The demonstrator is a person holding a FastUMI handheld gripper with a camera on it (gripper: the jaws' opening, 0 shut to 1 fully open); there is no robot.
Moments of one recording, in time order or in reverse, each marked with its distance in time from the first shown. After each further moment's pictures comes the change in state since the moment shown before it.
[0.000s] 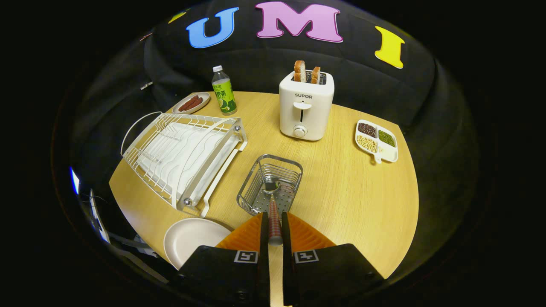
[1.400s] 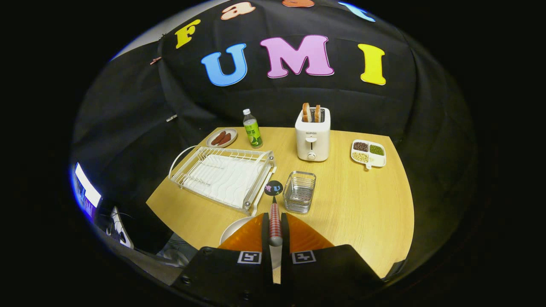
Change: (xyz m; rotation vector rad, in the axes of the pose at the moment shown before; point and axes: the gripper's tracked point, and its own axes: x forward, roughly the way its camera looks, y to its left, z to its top) arm -0.158 0.067 -0.005 0.050 -0.209 0.116
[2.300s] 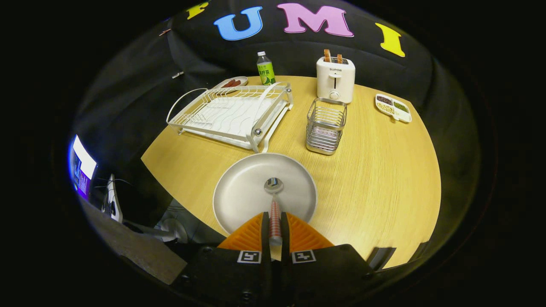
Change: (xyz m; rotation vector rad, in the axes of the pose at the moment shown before) arm 0.048 0.015 -0.144 -0.024 0.232 0.028
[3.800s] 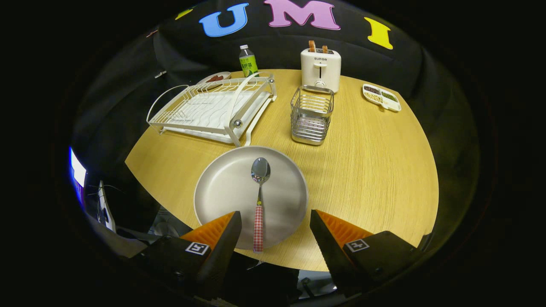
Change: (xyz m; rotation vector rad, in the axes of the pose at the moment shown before) arm 0.017 -0.019 -0.004 0.013 0.015 -0.100
